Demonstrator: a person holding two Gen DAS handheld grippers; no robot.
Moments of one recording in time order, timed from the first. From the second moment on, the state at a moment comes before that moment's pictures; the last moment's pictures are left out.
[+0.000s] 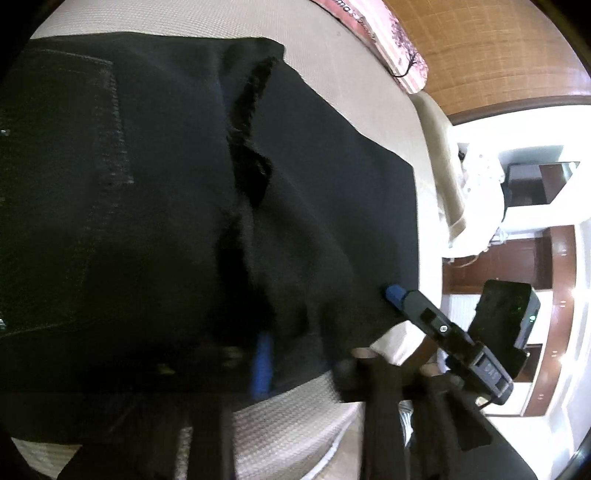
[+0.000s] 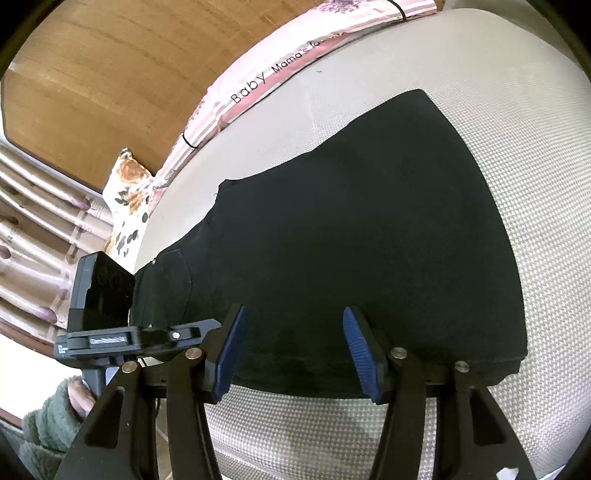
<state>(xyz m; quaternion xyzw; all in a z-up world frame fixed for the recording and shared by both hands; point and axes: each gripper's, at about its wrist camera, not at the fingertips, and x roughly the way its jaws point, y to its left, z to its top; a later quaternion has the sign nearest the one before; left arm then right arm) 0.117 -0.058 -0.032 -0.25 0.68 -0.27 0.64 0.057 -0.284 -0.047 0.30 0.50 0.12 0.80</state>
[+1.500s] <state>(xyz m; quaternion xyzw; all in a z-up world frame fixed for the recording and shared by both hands) 0.187 -0.062 -0.045 -0.16 0.60 -0.30 0.72 0.058 -0.166 -0.053 0.16 0.53 0.28 0.78</state>
